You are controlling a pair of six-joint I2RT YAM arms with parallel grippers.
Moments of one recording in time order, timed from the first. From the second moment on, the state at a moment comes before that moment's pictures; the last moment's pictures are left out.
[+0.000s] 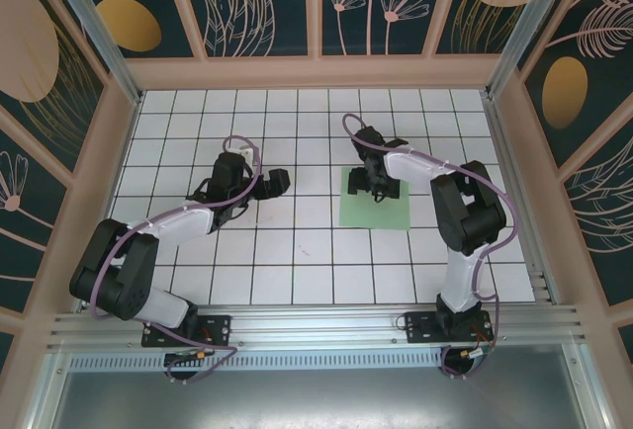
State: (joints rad) left arm -0.41 1.47 0.68 0.18 0.17 -0.53; right arm 0.49 1.90 1.27 -0.71 0.10 0.54
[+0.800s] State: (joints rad) left arm -0.46 1.55 0.71 0.32 0.29 -0.65; right arm 0.49 1.90 1.22 -0.68 0.08 0.52
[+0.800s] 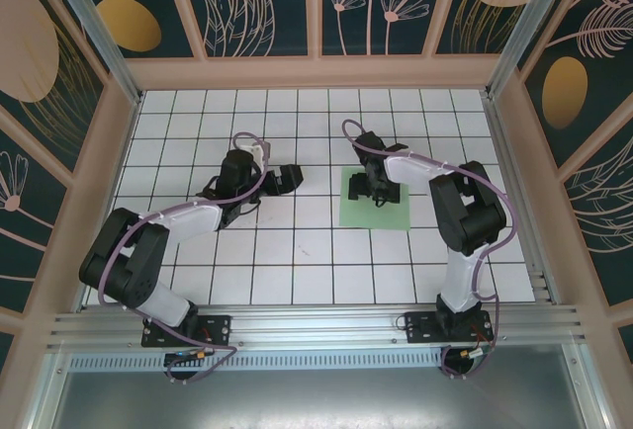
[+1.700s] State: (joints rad) left arm -0.46 1.57 0.71 0.33 0.30 -0.66; right arm 0.47 1.91 1.22 -0.65 0.10 0.52
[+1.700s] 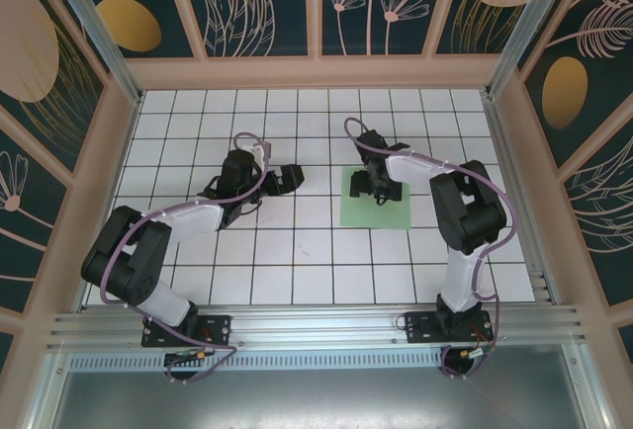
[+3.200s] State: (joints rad) left arm -0.46 1.53 0.72 0.35 0.31 -0.69; right arm 0.43 1.72 1.03 -0.28 -0.58 0.65
